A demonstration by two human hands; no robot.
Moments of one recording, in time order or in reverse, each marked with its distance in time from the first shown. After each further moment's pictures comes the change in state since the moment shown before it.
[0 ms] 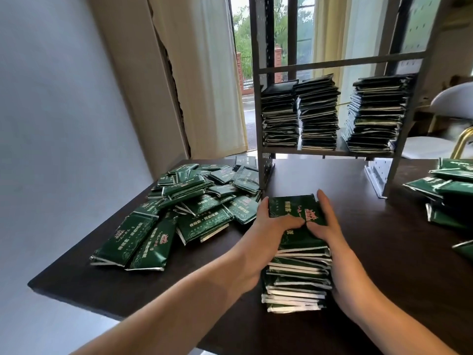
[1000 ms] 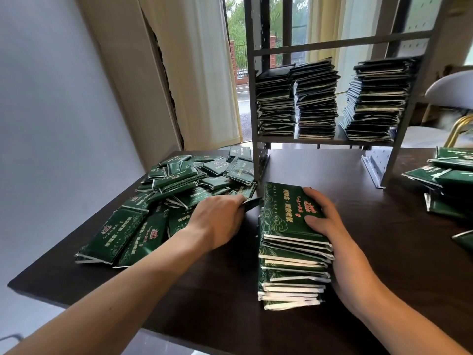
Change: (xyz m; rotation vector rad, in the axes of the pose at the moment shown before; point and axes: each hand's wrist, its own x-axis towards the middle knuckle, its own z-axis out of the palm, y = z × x) left_hand 0.083 -0.024 -0.104 1.570 0.210 0.593; right_hand -0.001 0.007 -0.009 0.057 -0.005 0.003
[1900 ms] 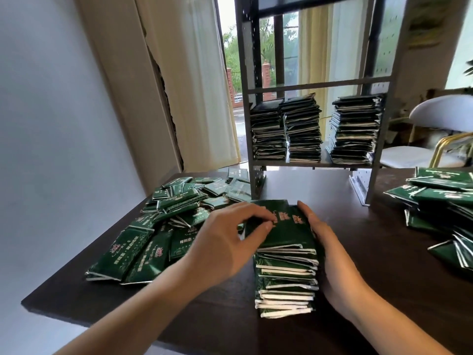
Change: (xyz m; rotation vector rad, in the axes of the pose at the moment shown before) left_hand -0.051 0.070 -0.077 -0.689 0.245 0.106; right_hand -0.009 -0.022 0.006 0.007 -0.012 0.122
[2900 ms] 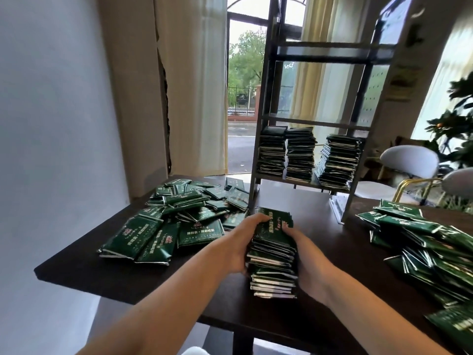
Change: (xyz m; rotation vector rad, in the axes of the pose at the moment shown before) left_hand 0.006 0.005 0.013 -0.991 -0.328 -1.075; right_hand -0.027 -0.014 0.043 -0.167 0.210 0.320
